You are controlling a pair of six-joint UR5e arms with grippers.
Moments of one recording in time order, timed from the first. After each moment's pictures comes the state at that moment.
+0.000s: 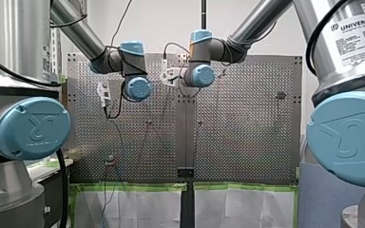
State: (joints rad) left arm -0.44 -1.57 -2.14 -2.35 -2.42 -1.56; right arm 2.41 -1.26 1.63 -0.50 1.61 1.56
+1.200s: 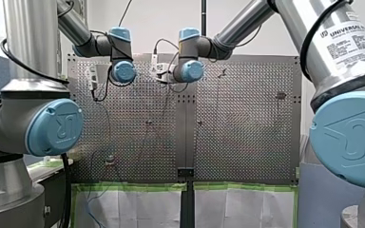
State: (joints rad) left arm -0.20 -1.50 -2.01 -2.56 -2.22 -1.59; right arm 2.44 -1.13 1.39 -0.34 1.53 1.65
